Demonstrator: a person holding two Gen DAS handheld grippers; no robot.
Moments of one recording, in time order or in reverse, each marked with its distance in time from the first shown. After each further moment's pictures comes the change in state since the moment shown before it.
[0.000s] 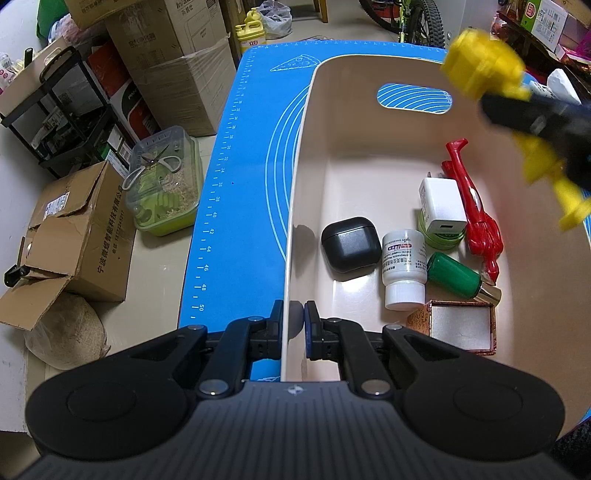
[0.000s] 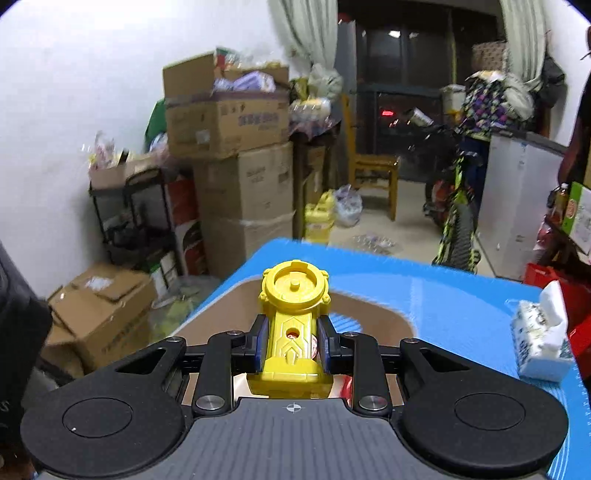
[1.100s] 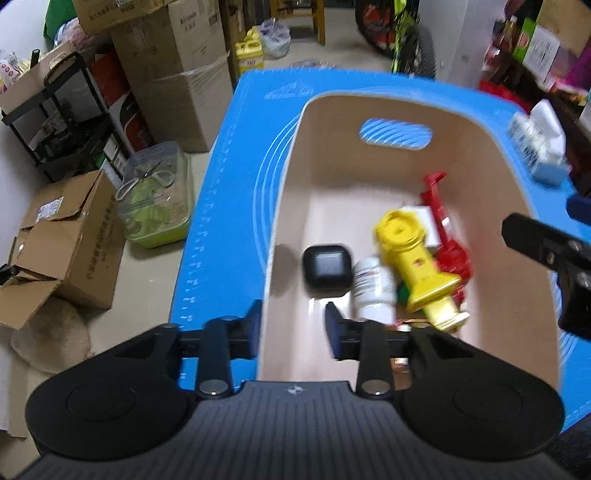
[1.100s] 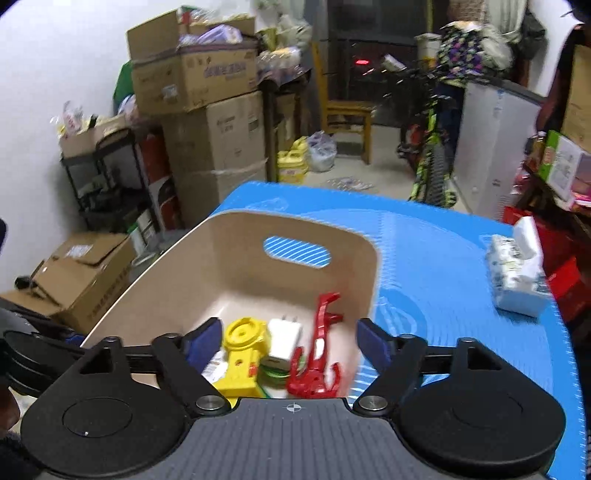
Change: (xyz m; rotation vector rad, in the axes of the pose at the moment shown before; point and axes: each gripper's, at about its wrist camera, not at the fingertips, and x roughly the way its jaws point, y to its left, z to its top) left arm -0.026 -0.007 0.002 -0.048 -0.089 -0.052; right arm -0.035 -0.021 -0.016 0.097 0.113 -0.100
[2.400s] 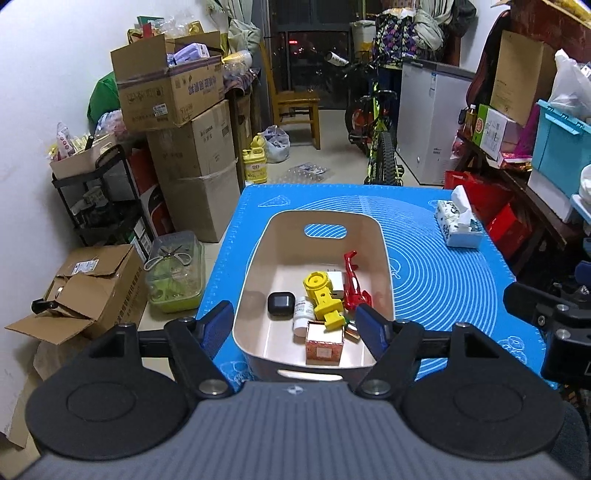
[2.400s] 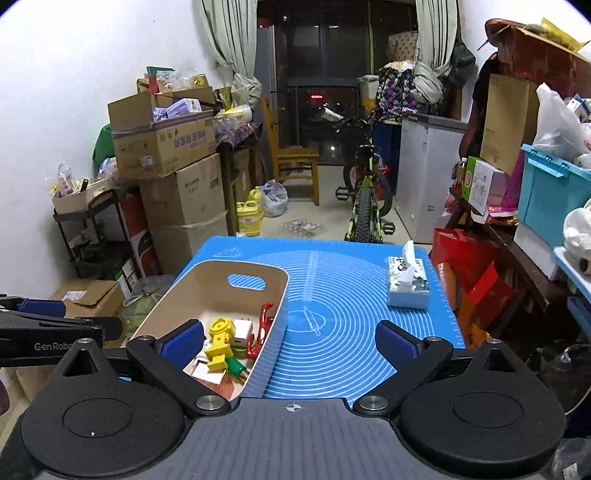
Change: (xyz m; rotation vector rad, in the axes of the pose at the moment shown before) left arm -0.191 -0.067 -0.071 -0.021 -0.333 0.030; right arm -0.236 -0.026 -0.031 0.064 -0.126 -0.102
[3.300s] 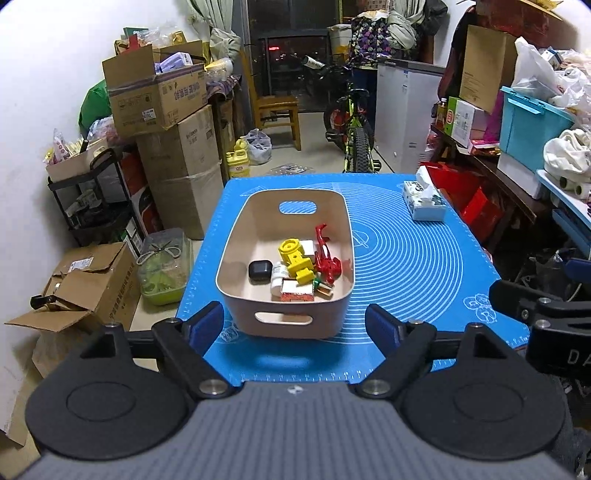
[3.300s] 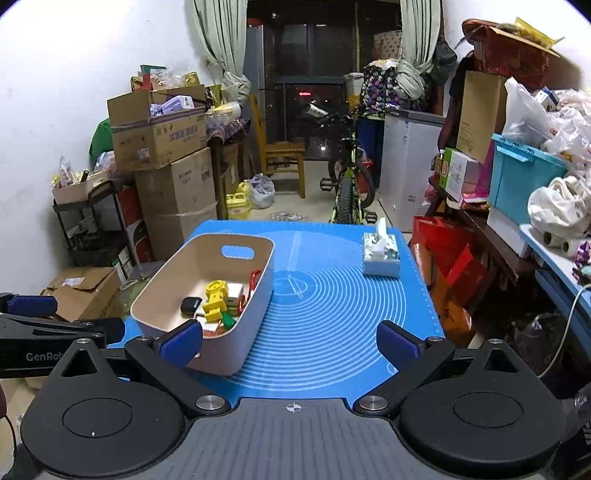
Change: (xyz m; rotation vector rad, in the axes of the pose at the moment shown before) left arm -0.059 -0.022 -0.061 0.052 -0.021 -0.041; right arm -0.079 -0.011 -0.060 0.026 0.024 -0.037
